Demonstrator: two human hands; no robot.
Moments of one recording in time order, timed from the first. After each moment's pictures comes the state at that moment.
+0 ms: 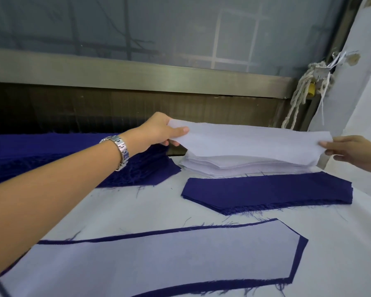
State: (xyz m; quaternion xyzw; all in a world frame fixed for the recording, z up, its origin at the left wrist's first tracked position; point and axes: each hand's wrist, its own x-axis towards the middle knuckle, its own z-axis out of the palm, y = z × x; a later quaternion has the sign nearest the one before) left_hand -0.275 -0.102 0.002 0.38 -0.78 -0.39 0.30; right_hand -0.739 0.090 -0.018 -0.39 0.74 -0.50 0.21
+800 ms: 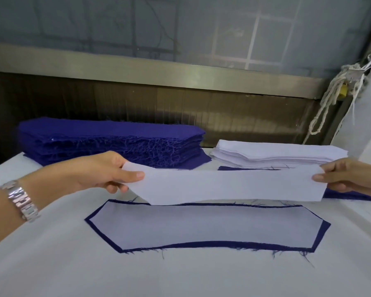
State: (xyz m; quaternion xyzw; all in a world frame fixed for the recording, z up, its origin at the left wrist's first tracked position) left_hand -0.065 -0.012 -0.036 0.47 -0.73 -0.48 0.11; right_hand -0.647 0.106 -0.056 -0.50 0.69 -0.31 0.42
